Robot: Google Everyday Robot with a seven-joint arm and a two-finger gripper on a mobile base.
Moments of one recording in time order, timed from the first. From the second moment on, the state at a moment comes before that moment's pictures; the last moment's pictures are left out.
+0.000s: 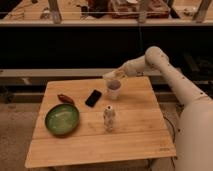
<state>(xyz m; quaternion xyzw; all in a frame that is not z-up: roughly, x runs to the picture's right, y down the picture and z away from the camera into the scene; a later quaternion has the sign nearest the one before) 0.084 -0.090 0.850 -0.02 -0.39 -0.24 0.89</state>
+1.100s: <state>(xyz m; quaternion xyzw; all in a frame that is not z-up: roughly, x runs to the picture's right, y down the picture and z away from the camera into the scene) 0.100 -0.084 0.845 -0.03 -0.40 -0.24 0.89</state>
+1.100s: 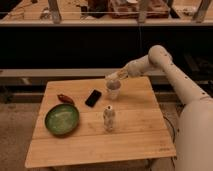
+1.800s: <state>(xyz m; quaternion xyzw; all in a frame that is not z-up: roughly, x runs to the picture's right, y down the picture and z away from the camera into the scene) 0.097 -0.082 0.844 -0.04 -0.40 -0.24 0.88</state>
